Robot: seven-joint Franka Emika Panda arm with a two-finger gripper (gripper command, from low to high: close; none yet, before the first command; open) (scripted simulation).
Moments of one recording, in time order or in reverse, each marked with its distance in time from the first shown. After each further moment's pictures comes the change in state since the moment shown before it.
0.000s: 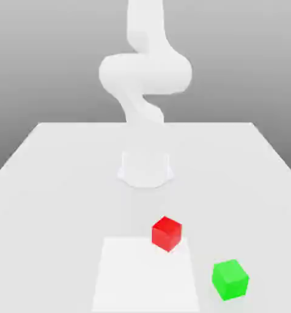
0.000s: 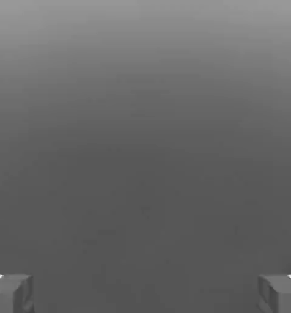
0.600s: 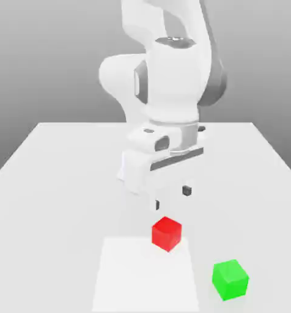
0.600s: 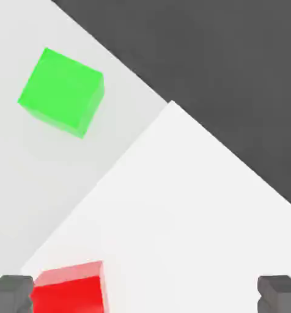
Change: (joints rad) arm 0.212 0.595 -0.105 -0.584 -0.034 0.481 -0.620
